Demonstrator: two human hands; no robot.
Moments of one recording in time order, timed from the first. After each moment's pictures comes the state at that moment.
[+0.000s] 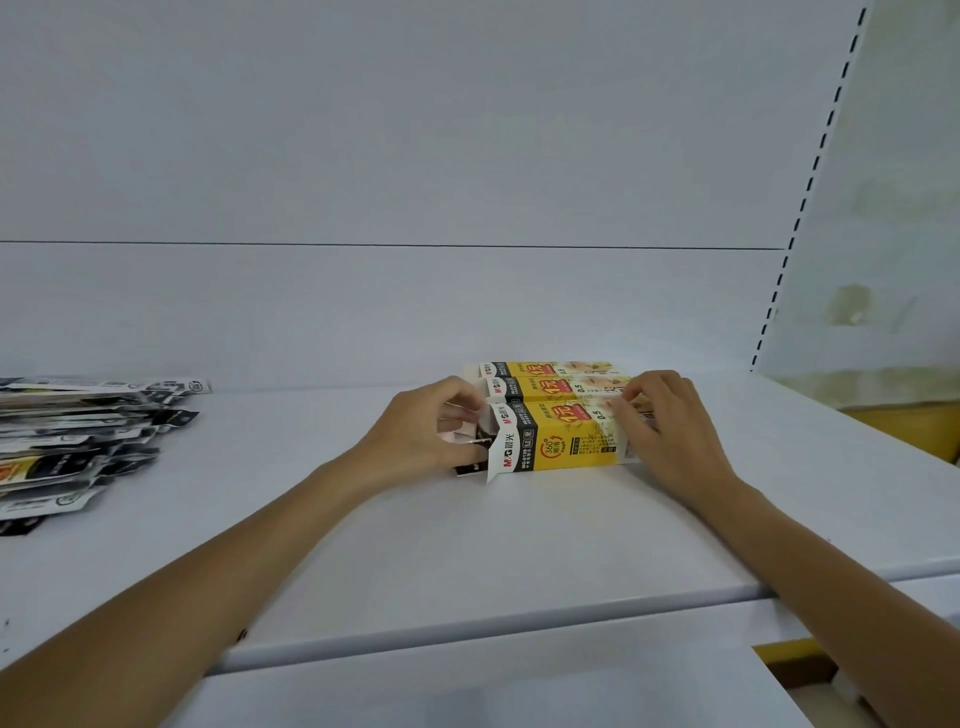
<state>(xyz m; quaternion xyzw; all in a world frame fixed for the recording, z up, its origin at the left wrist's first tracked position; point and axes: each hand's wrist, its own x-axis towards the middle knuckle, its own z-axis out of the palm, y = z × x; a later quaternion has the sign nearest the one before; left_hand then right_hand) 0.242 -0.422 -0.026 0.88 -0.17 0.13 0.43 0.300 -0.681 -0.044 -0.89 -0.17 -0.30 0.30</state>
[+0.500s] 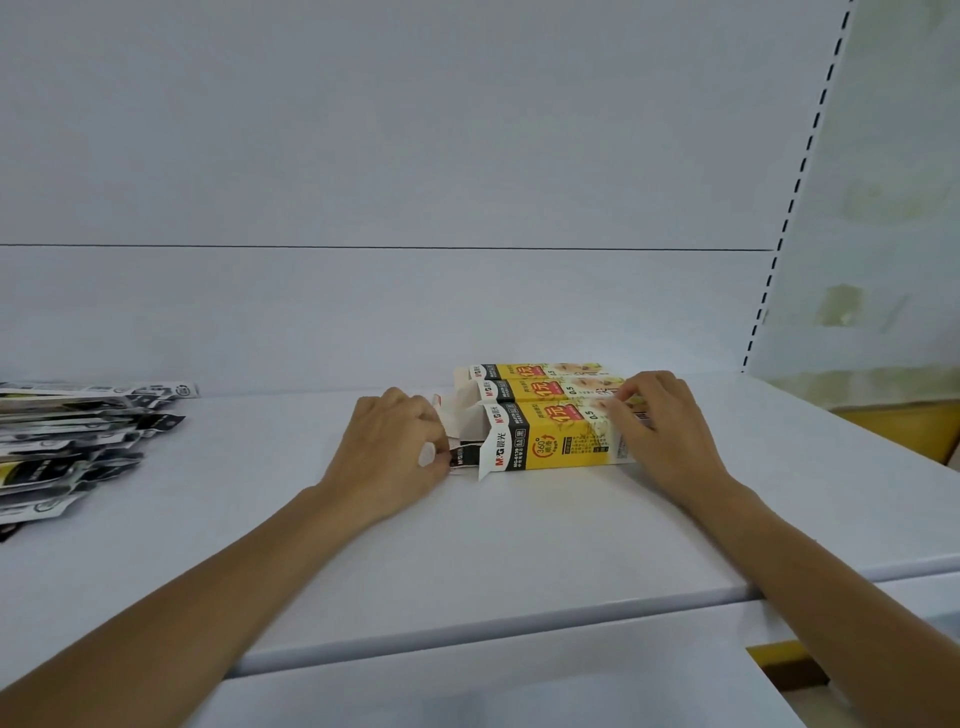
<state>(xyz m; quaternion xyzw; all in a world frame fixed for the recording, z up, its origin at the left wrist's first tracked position) 0.240 -0.416 -0.043 0.95 -0.14 0.27 0.05 0.302 -0.685 -0.043 -0.89 -0.15 -0.29 0.33</state>
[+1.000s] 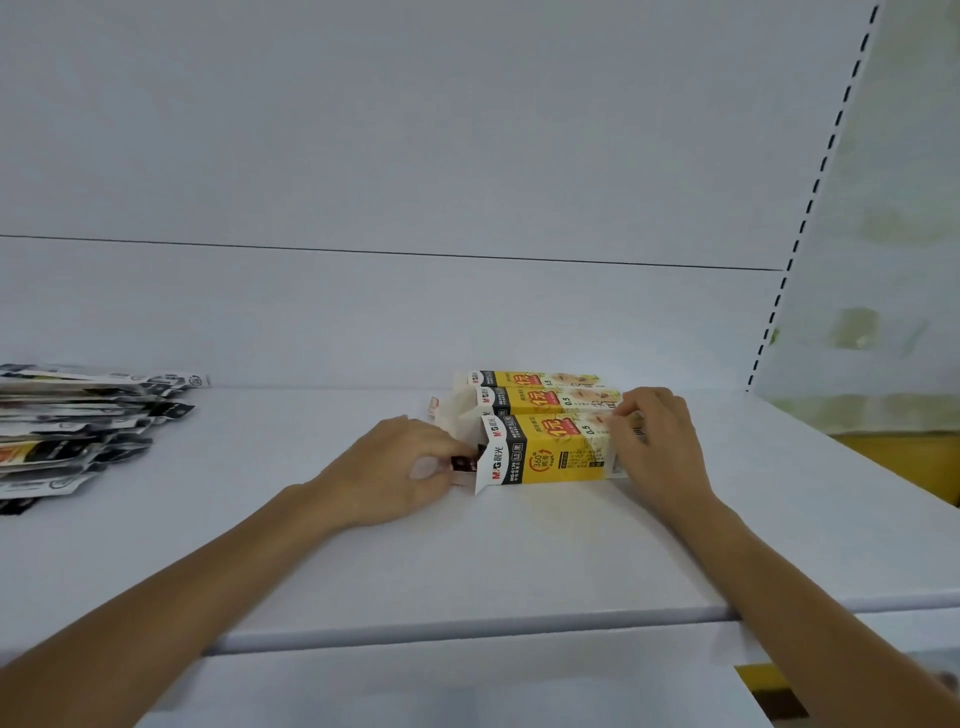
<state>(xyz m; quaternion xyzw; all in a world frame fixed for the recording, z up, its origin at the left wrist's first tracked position) 0.229 -0.424 -0.037 0.94 -0.23 0.15 0.18 0.302 -0.689 -0.042 -0.88 -0.14 -0.28 0.36</state>
